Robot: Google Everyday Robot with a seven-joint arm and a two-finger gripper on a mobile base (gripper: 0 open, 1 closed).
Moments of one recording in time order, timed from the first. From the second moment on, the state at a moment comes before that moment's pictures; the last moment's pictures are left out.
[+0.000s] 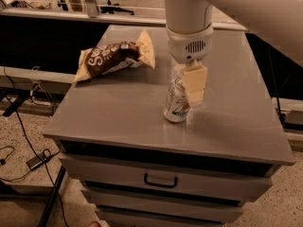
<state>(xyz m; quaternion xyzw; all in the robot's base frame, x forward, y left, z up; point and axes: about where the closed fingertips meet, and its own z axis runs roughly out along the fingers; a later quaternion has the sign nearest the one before) 0.513 -0.093 0.917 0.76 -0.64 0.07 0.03</state>
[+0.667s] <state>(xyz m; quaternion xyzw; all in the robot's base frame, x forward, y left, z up) 0.513 -0.099 0.913 0.75 -0.66 0.06 0.04</state>
